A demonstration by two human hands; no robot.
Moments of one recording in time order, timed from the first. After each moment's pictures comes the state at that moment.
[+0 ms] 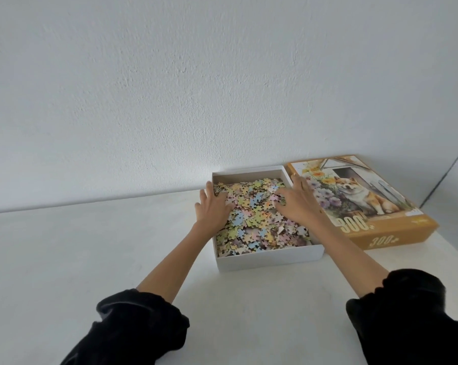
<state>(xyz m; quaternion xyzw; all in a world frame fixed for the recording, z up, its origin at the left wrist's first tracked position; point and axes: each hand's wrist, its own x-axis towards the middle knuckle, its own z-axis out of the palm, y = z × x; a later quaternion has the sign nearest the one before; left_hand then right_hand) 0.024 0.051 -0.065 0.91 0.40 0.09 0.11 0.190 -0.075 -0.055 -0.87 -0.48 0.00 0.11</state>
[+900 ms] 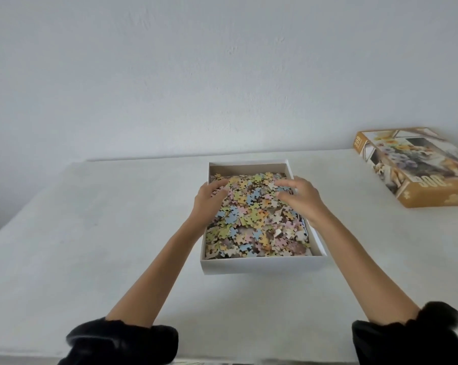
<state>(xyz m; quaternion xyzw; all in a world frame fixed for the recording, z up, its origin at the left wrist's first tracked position) -0.230 0.018 -0.035 0.72 0.43 0.27 0.47 -0.064 -0.097 -0.014 -0.76 -0.44 0.23 0.42</state>
